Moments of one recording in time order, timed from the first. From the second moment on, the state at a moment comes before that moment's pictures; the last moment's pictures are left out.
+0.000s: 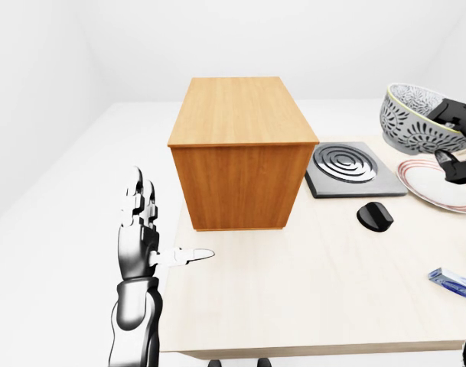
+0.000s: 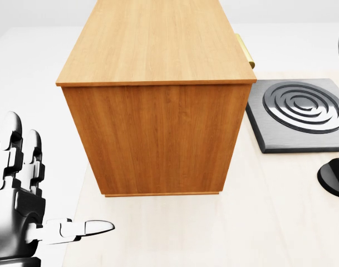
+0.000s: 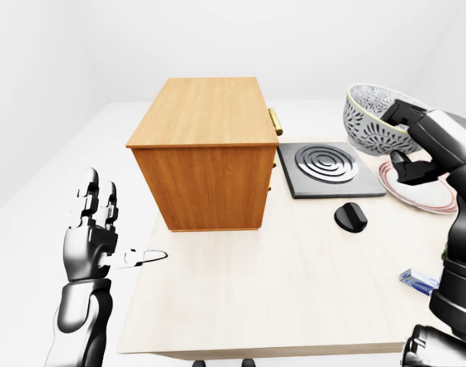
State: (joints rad) left arm 0.16 -0.01 0.03 -0.44 -0.01 -0.09 0.02; right arm -0.42 -0.79 -0.53 -0.05 -0.62 0.02 0.70
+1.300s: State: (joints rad) left arm 0.15 -0.01 0.04 -0.42 -0.03 -0.09 0.00; right arm -1.80 -0.46 -0.03 1.35 -1.17 -0.09 0.28
